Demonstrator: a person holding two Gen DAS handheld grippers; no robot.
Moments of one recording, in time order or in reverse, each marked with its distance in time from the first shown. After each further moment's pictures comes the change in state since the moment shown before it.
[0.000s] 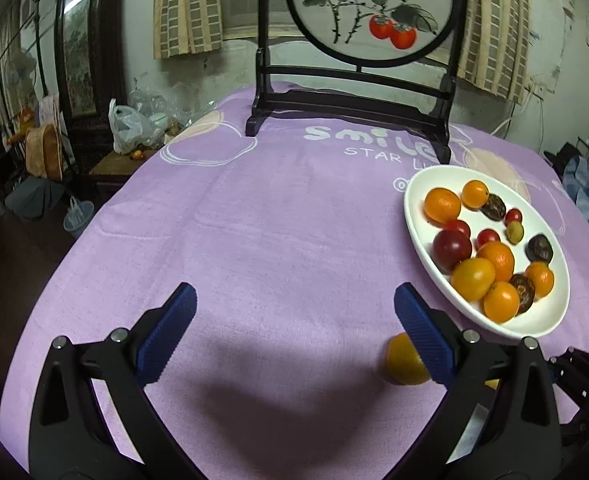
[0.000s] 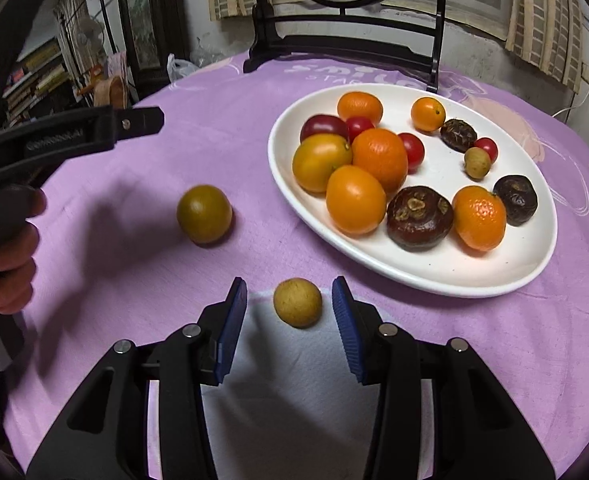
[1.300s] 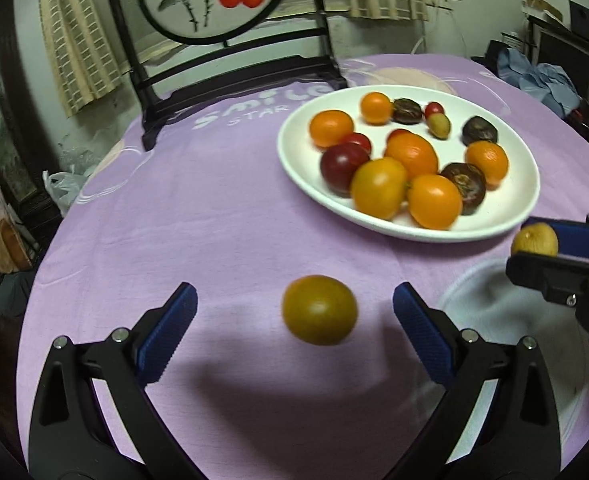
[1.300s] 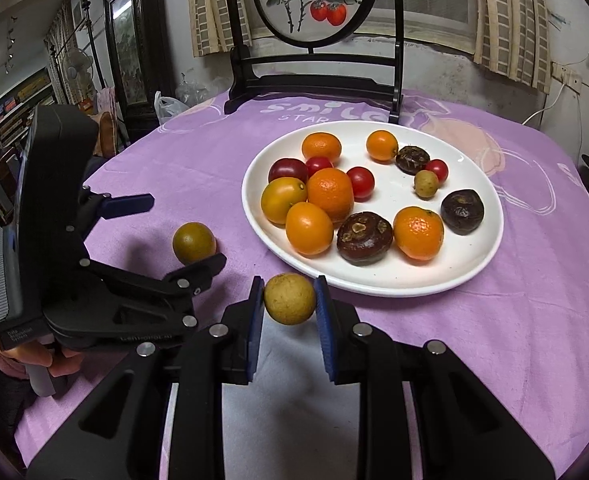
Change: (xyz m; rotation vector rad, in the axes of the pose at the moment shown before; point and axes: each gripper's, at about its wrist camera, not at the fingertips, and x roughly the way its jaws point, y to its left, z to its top) left arm 0.016 -0.074 -0.040 0.373 0.036 -0.128; right arm -0.048 -0.018 -0.003 0.070 -0.121 -0.021
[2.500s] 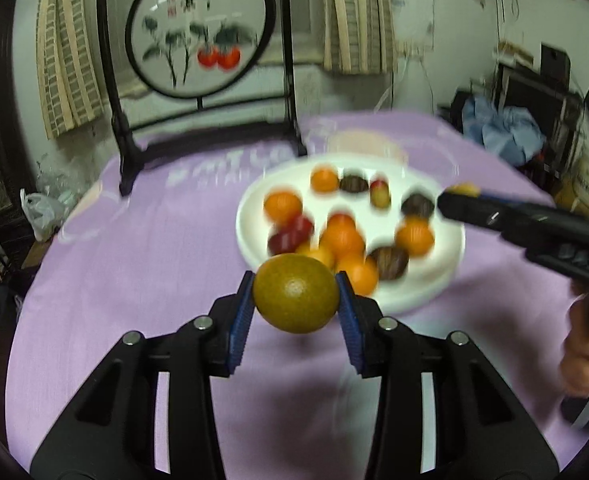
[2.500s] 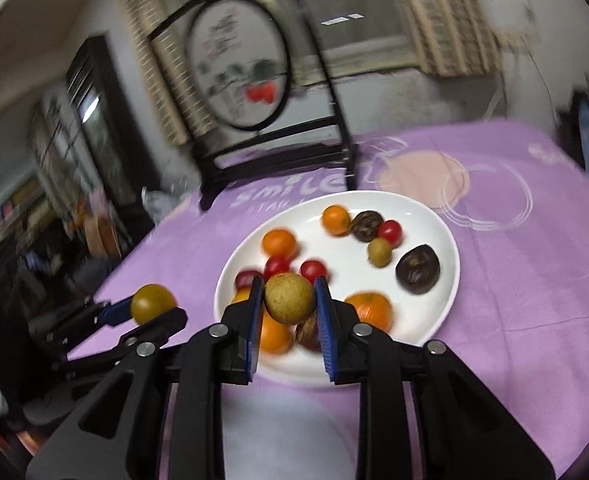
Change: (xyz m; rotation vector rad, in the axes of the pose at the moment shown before) left arm -0.049 -0.013 0.042 -0.053 -0.178 -0.125; right arm -0.013 -0.082 0.048 0.348 -0.208 0.065
